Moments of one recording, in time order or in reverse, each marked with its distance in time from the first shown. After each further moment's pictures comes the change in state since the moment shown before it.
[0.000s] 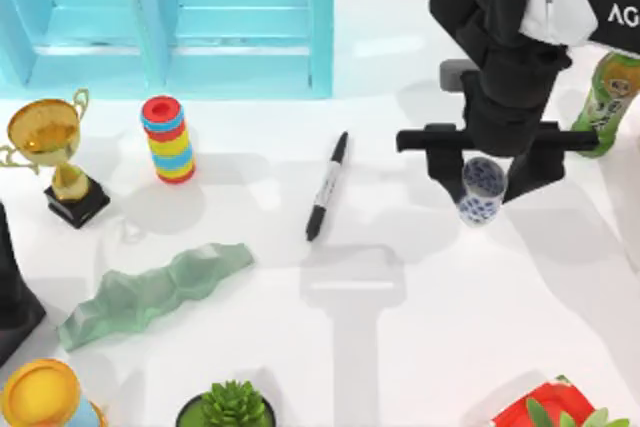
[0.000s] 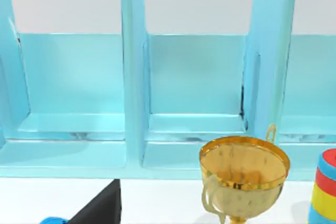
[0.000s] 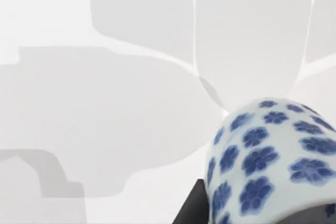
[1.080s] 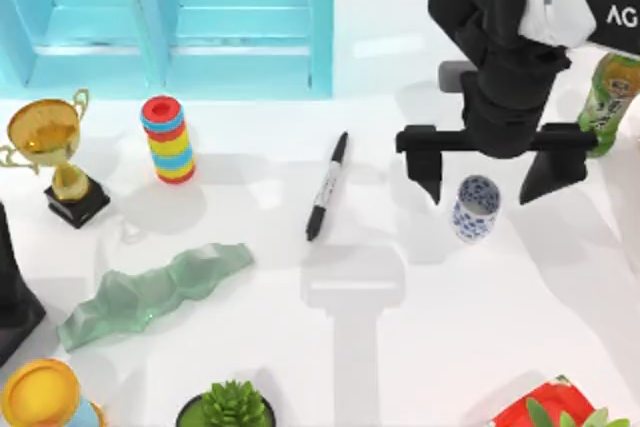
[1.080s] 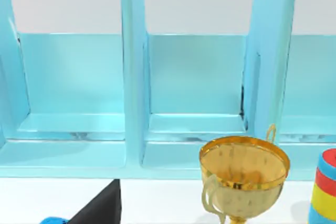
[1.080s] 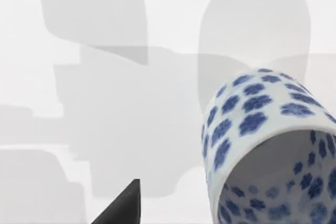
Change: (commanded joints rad) left arm 0.000 0.000 0.000 0.000 0.000 0.000; right arm 0.000 0.000 0.000 0.000 0.000 0.000
